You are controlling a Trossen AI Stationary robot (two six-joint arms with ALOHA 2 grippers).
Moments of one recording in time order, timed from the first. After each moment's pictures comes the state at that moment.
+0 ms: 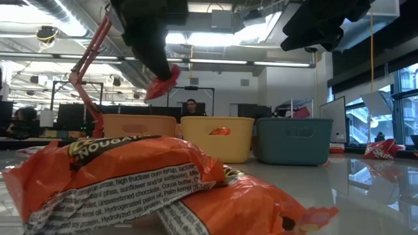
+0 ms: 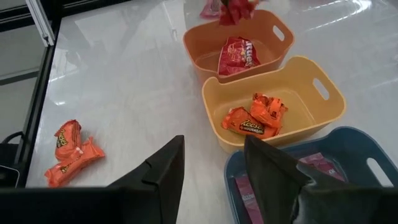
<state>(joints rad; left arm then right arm) -0.19 1.58 1.20 -0.72 -0.34 -0.37 0.50 1.37 0.91 -0.25 0.49 0.57</state>
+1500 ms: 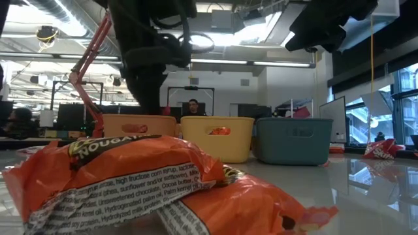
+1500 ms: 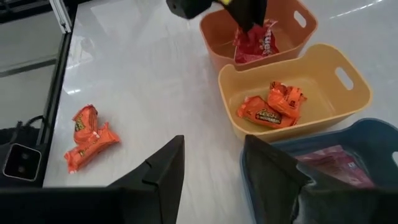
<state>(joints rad) -0.15 1.73 1.18 -0.76 -0.26 -0.49 0.50 1.37 0.91 -0.26 0.41 0.57</state>
